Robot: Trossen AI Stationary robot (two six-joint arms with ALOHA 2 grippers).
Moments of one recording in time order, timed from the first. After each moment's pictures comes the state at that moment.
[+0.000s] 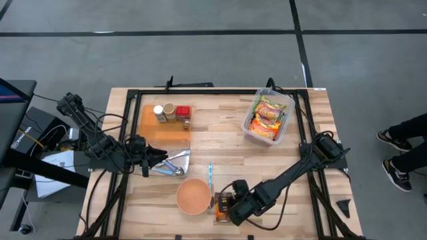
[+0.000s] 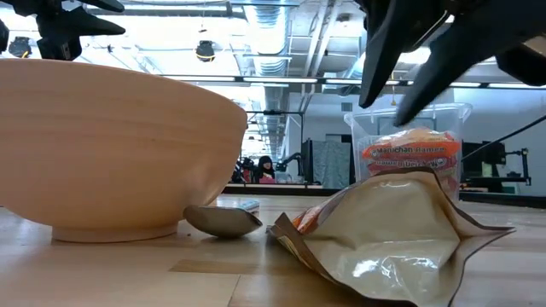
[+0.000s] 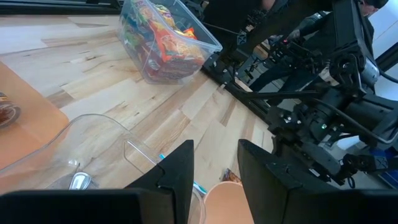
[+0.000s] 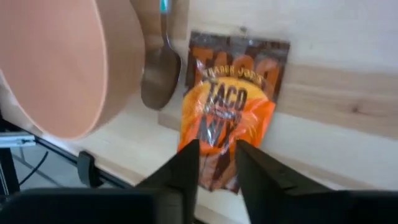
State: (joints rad) left arm -0.78 0.64 0.46 -0.22 -0.96 -0.97; right arm 0.61 1.99 1.47 -0.63 0.26 2.02
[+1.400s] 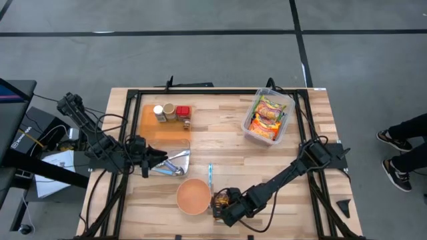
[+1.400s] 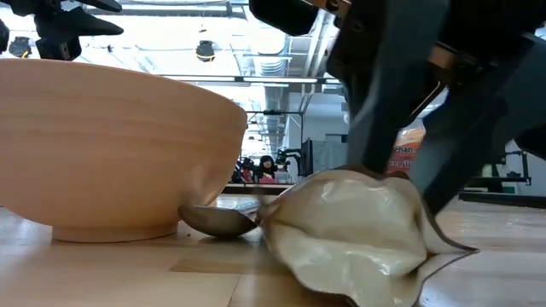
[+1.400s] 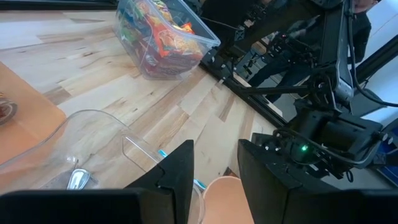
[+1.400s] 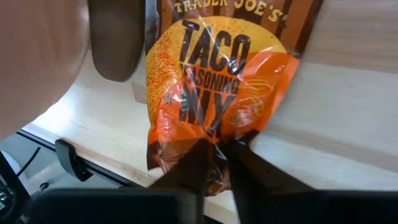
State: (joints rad) left arm -0.78 0.64 0.46 -0.22 -0.94 -0.96; right arm 0.59 2.13 1.45 -0.40 0.08 2.09
